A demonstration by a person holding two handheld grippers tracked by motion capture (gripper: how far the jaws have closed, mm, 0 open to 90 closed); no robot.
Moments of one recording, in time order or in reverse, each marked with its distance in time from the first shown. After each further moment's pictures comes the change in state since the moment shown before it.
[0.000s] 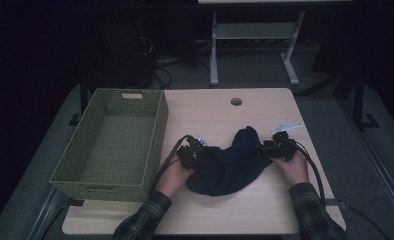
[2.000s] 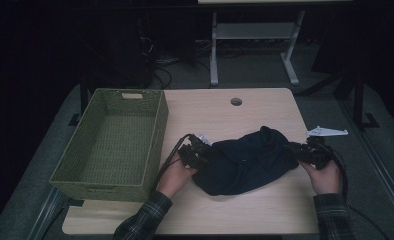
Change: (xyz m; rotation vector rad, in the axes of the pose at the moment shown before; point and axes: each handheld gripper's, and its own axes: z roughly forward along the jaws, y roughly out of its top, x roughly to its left) left arm -0.009 0.009 -0.015 -0.046 -0.023 0.025; right arm -0.005 -0.025 -0.096 -0.130 -0.084 0.088
